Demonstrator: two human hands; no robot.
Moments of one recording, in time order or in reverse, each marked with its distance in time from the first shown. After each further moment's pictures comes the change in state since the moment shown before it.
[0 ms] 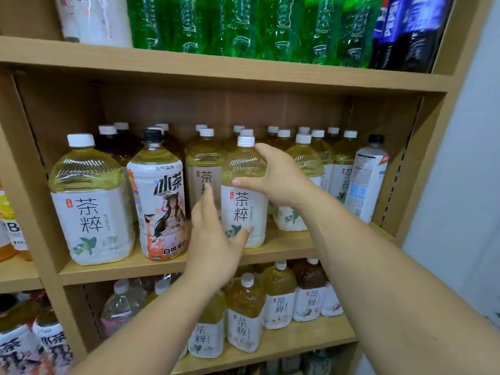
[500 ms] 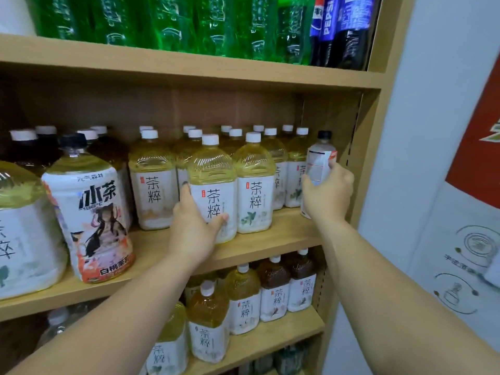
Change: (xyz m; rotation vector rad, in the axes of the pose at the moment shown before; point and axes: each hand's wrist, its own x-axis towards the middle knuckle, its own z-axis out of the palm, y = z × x) left_hand 0.058 0.003 0.060 -0.037 0.020 -0.027; right_hand -0.046 0.152 -0.043 -0.008 0.756 0.524
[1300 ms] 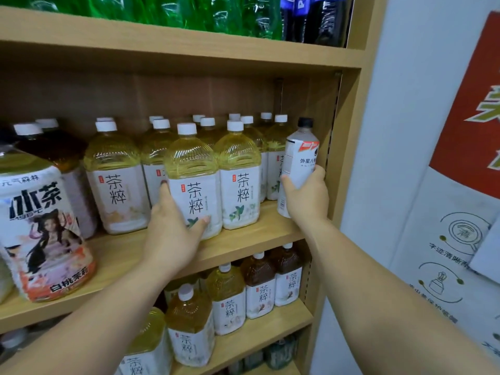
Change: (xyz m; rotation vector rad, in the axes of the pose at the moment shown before) left_hand 0.001 -0.002 0.024 0.138 -0.057 0.073; right_hand 0.012 0.044 0.017 0.104 -0.076 0.078
